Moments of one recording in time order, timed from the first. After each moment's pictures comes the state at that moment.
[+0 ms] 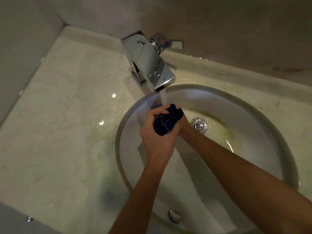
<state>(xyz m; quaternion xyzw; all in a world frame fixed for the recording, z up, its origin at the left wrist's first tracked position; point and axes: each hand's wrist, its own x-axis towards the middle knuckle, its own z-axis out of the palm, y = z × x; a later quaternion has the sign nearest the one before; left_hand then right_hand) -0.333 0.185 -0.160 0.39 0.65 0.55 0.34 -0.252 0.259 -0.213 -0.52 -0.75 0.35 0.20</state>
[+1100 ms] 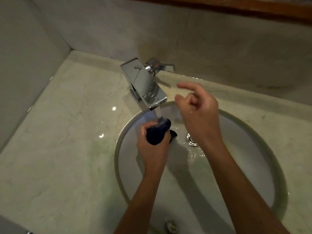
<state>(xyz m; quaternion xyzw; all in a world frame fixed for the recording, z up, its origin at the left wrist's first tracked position) -0.331 0.194 -0.163 0.31 0.69 0.55 0.34 -0.228 0.257 -0.085 -0.57 -0.51 0.42 0.48</state>
